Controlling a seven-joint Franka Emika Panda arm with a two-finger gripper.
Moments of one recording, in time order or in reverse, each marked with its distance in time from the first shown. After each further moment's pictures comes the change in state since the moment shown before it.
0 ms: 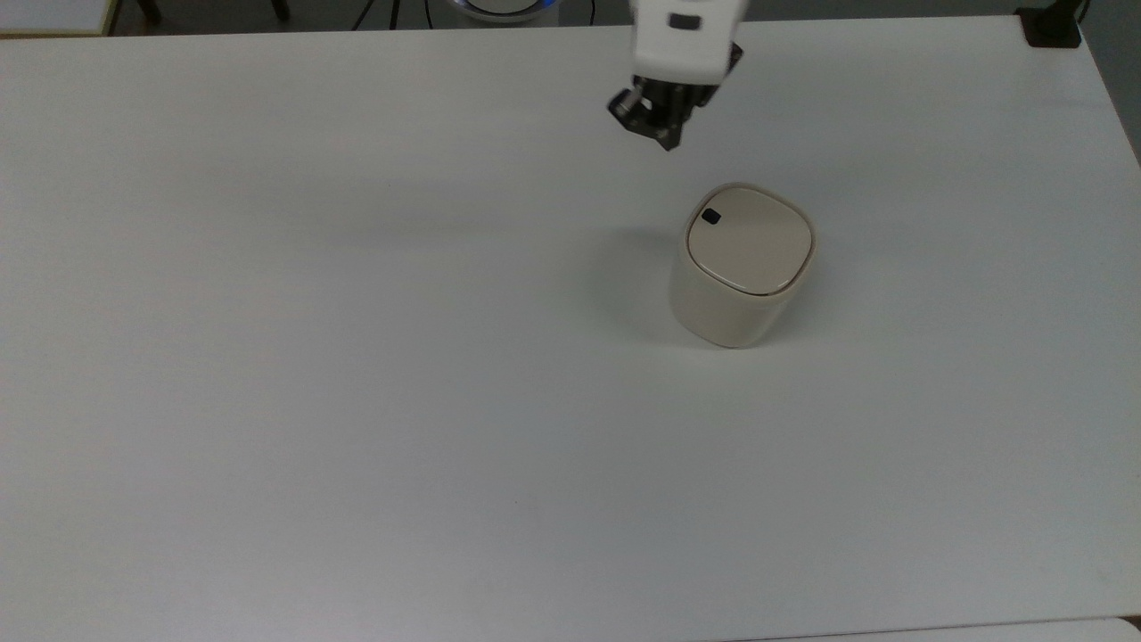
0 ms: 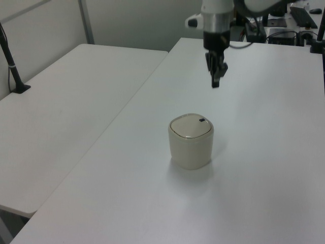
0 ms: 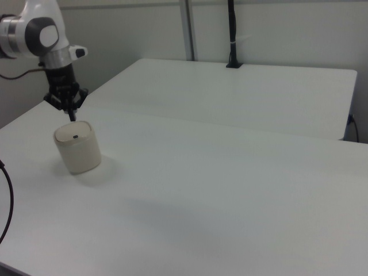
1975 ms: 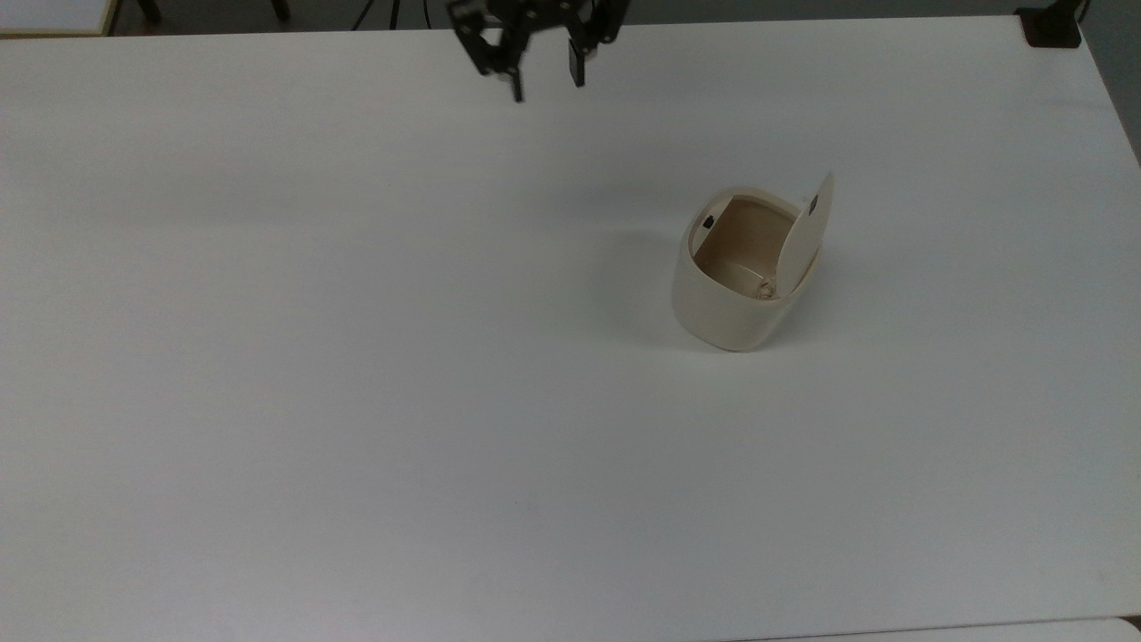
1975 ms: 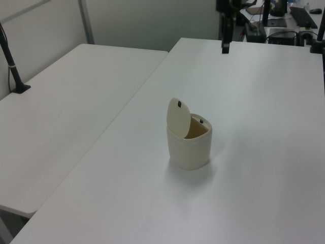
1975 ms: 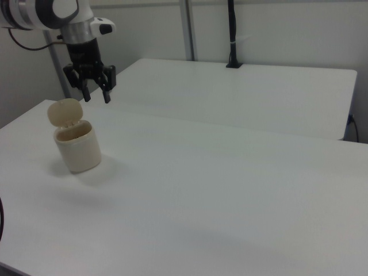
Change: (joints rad) arm -0.169 -0.102 -0.038 0.067 -0.010 -0.137 0.203
